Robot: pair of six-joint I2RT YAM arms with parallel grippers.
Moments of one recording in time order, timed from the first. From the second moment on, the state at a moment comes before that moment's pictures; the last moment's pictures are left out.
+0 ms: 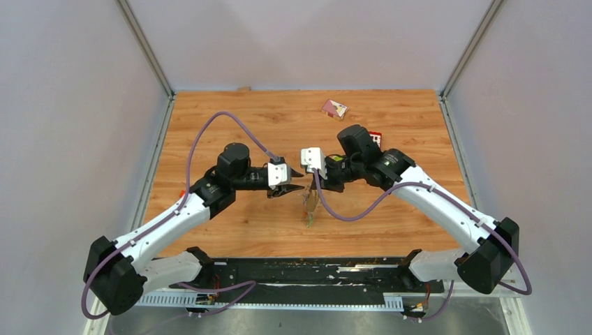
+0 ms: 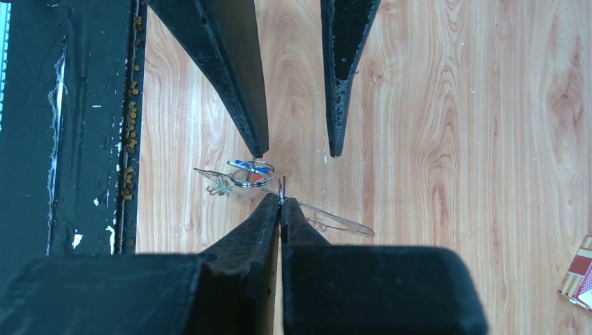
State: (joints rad) left arm -0.67 1.07 0.79 0.00 0.75 0.50; right arm 0.73 1.30 1.22 -0.68 -0.58 -0.71
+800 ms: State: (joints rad) left arm -0.67 1.18 0.78 0.15 0.85 0.43; right arm 0.74 1.31 1.22 -0.68 -0.57 -0.68
